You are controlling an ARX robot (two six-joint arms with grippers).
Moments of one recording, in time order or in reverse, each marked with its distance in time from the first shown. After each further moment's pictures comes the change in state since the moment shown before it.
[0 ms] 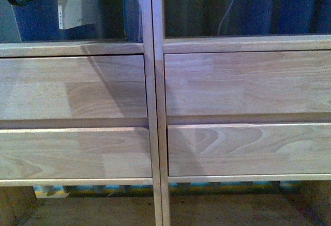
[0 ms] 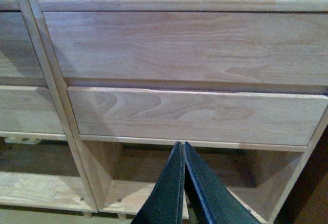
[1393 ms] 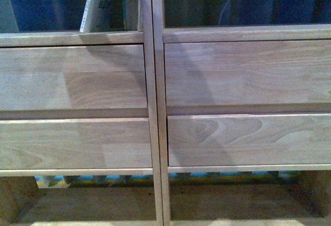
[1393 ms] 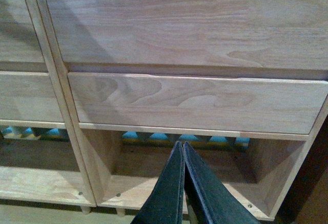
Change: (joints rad) left arm -0.058 -0.414 -0.607 0.236 0.051 -0.156; right arm 0.001 -0.271 -0.129 -0.123 0.000 0.000
